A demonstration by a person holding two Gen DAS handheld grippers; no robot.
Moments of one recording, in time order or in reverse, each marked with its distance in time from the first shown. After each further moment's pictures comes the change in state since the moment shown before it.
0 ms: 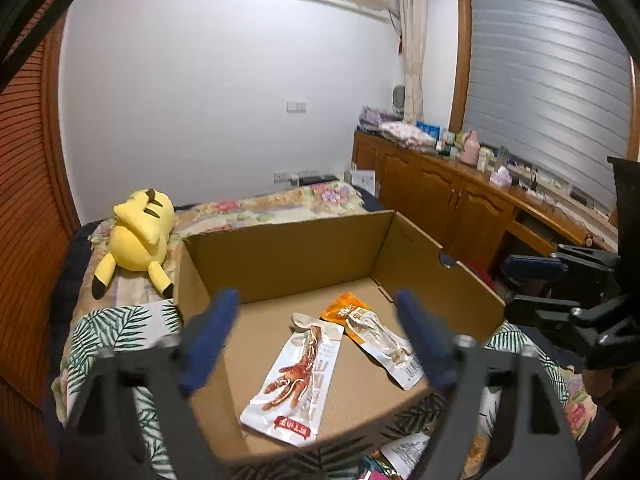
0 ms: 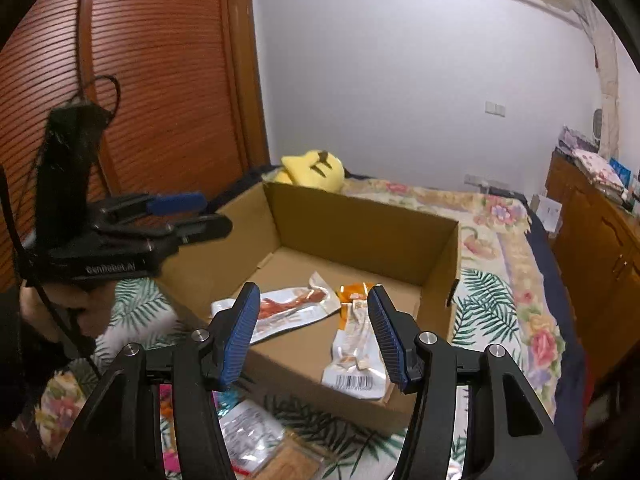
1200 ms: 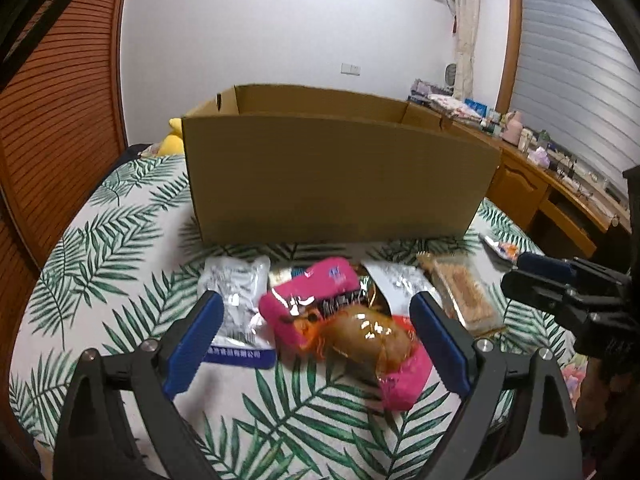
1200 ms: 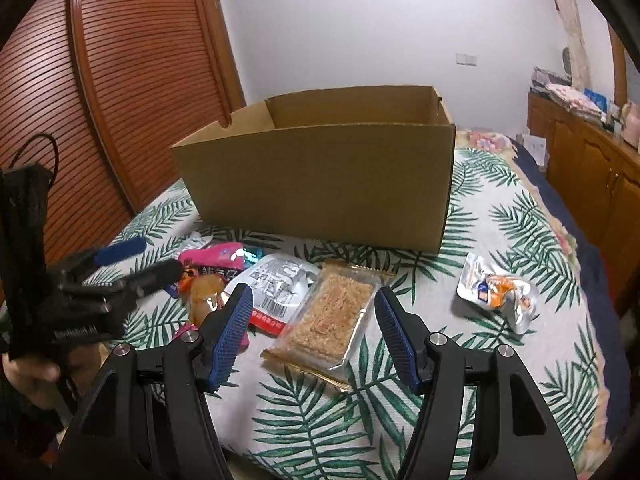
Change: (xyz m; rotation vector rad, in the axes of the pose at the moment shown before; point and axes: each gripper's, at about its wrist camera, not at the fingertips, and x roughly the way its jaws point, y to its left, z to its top) left arm -0.048 -0.062 -0.182 -0.139 0.119 0.182; right arm -0.018 0.031 -0.157 0.164 0.062 -0.023
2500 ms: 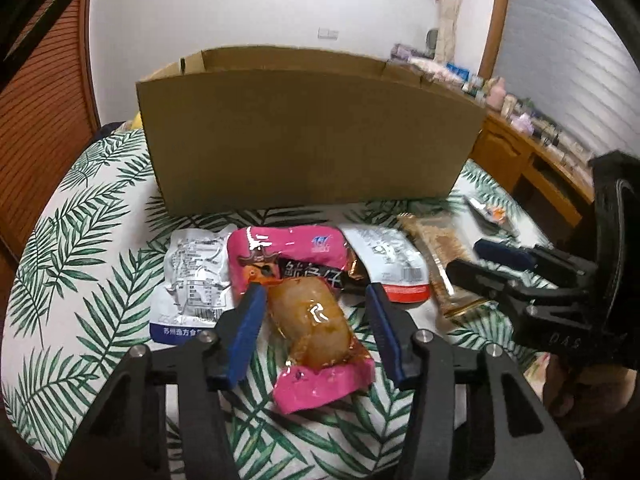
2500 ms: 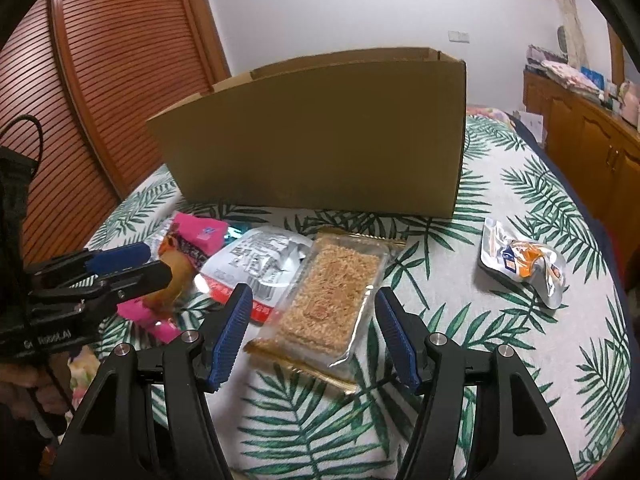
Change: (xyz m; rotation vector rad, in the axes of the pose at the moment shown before) left arm 0.021 -0.005 0.002 0.043 0.149 -0.068; right arm 0.040 -0.008 -0.011 0.041 0.075 -0.022
